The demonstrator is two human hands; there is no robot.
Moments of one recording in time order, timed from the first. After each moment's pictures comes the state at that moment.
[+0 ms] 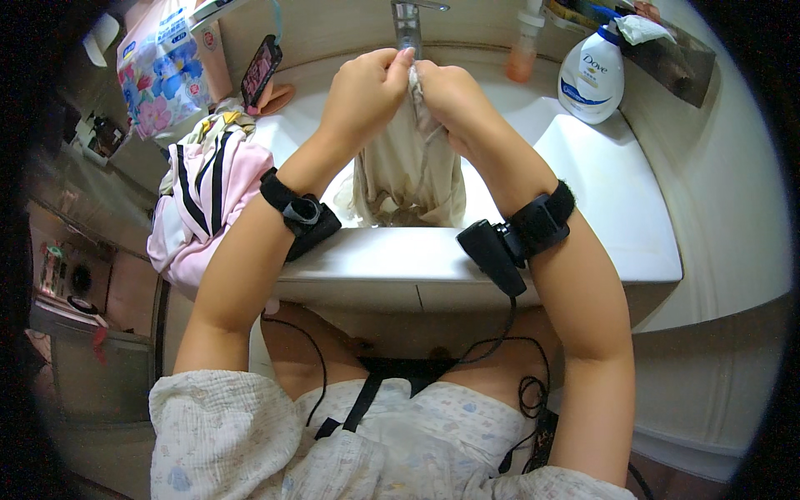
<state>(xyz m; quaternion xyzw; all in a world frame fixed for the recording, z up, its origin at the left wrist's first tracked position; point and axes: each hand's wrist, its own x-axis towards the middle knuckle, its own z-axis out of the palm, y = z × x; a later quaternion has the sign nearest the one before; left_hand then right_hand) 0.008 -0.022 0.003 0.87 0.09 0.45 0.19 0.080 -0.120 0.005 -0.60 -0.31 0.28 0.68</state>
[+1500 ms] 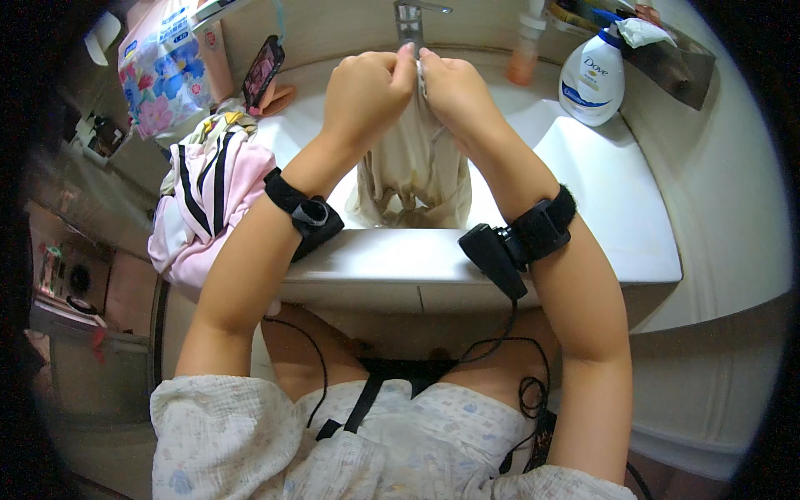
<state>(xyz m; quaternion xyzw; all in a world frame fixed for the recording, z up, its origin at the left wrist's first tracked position) 0.006 -0.029 0.008 0.84 0.11 0.51 0.12 0.080 -0.120 0.008 -0.61 -0.36 0.20 0.68</state>
